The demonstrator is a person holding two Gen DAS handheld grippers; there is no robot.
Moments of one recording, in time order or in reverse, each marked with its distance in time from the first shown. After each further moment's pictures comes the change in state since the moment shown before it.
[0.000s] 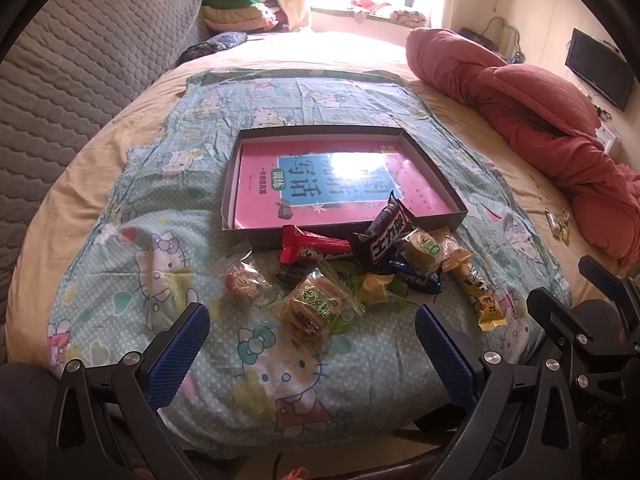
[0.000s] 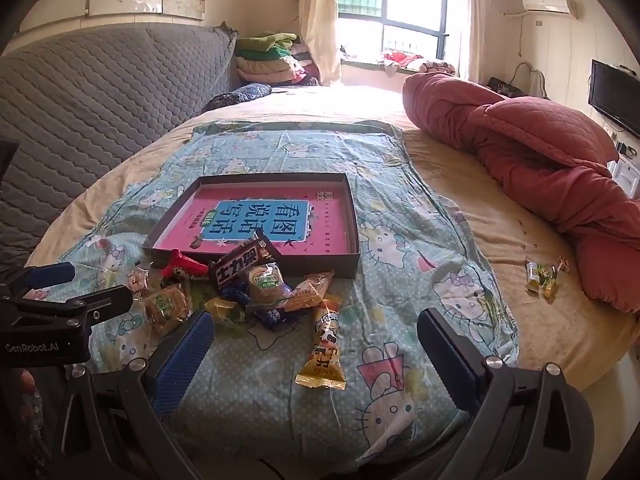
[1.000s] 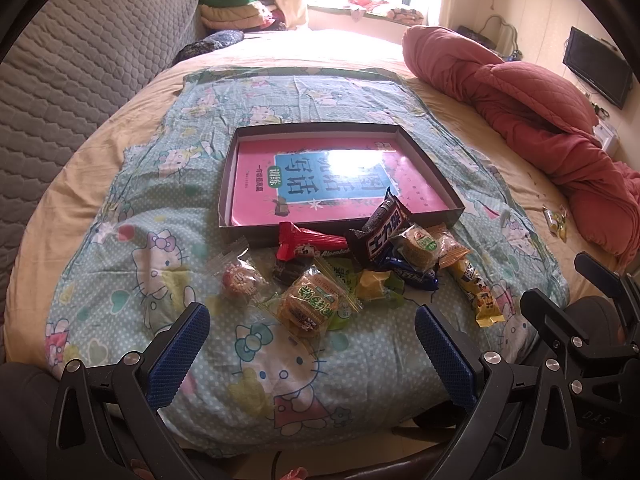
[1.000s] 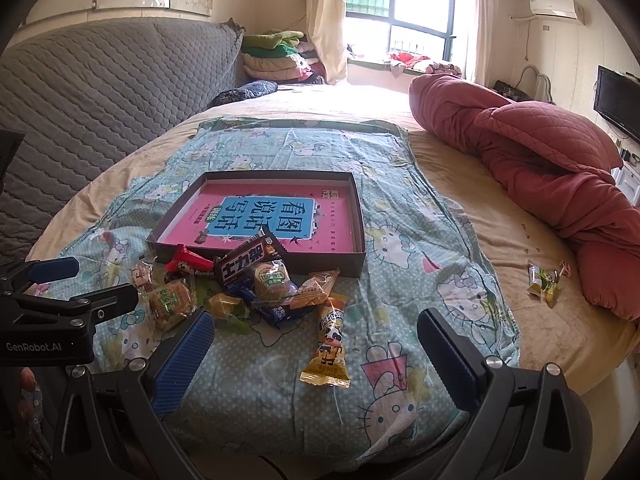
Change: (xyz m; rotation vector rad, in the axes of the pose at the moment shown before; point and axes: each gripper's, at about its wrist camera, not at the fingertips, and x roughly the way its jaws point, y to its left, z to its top) left arm 0.000 -0.001 -0.002 0.003 0.004 -0.009; right arm 0.000 0.005 -0.001 -0.021 0.005 0.011
